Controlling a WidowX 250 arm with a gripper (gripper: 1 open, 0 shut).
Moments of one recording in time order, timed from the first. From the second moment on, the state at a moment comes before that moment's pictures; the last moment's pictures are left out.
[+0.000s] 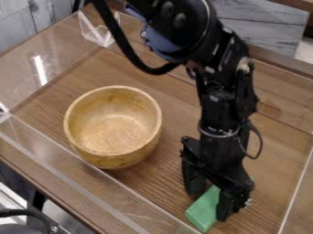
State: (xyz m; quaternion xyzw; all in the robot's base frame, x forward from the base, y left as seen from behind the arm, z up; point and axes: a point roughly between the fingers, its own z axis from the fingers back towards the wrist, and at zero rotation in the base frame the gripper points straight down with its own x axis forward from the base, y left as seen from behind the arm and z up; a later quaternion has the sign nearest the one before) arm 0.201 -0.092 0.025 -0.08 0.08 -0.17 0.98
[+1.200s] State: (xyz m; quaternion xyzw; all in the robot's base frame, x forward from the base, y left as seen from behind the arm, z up) arm 0.185 -0.070 0.098 -0.11 0.09 -0.09 0.99
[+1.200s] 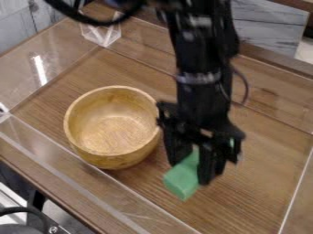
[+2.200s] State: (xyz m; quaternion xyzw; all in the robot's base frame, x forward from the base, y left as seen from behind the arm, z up) arm 0.190 0.035 0.157 -0.10 0.01 0.00 1.00
